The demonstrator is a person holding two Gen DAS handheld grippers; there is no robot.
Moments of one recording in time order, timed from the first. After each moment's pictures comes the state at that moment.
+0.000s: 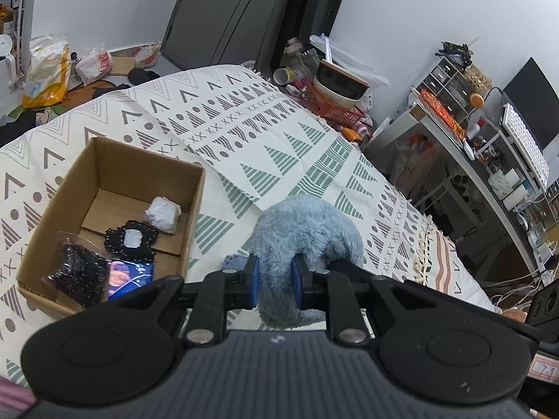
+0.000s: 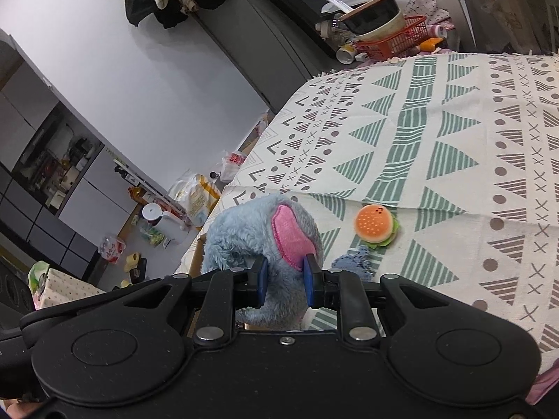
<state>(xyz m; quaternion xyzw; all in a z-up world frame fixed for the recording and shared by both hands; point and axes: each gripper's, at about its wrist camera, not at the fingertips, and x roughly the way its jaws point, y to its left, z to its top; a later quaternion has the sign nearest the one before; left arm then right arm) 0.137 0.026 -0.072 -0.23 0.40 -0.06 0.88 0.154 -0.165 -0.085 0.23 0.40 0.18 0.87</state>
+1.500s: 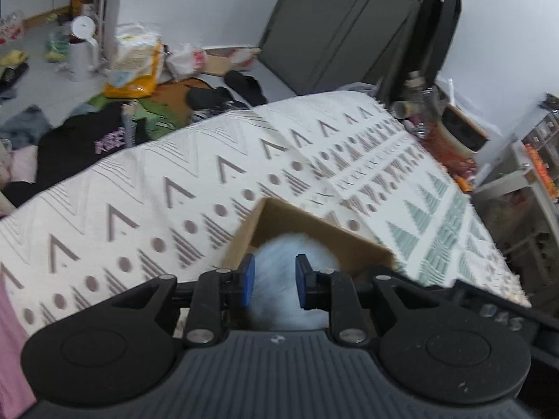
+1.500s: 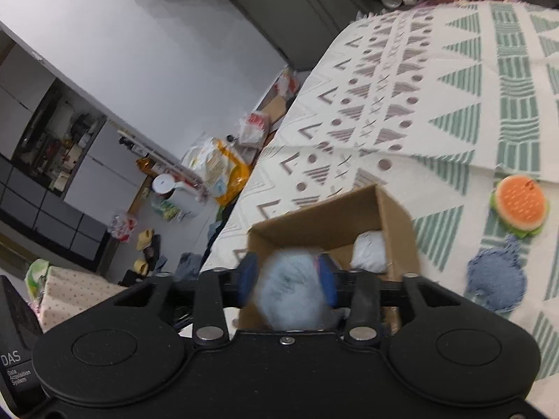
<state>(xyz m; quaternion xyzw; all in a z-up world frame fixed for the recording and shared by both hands) 0.190 0.179 -0.110 -0.24 0.42 0.08 0.87 0.227 -0.024 -0.115 0.24 0.46 0.20 0.83</state>
